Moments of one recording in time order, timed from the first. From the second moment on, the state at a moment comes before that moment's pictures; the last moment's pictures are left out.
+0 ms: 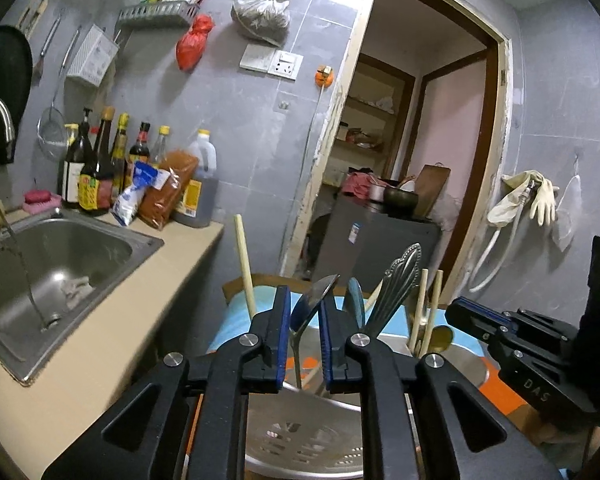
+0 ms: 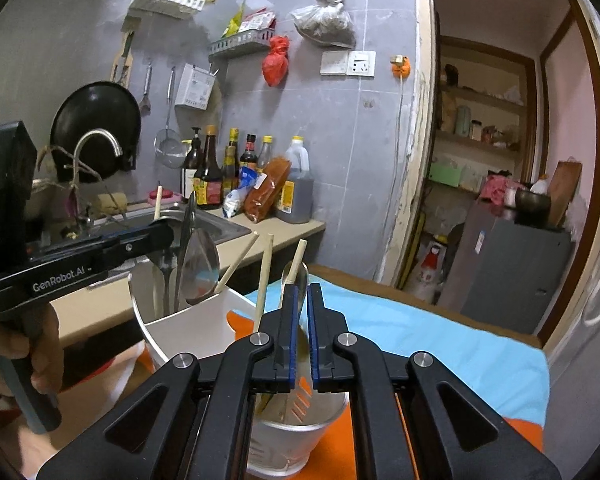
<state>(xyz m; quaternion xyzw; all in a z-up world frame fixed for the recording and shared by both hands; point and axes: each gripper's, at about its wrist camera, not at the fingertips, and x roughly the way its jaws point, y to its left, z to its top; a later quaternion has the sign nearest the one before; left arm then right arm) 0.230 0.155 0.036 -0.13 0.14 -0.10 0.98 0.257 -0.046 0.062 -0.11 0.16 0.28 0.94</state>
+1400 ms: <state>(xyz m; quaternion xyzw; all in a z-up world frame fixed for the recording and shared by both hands) 0.074 0.090 0.090 -0.10 0.07 -0.10 0.99 0.074 -0.175 0.131 0.05 0.10 0.23 0.97</state>
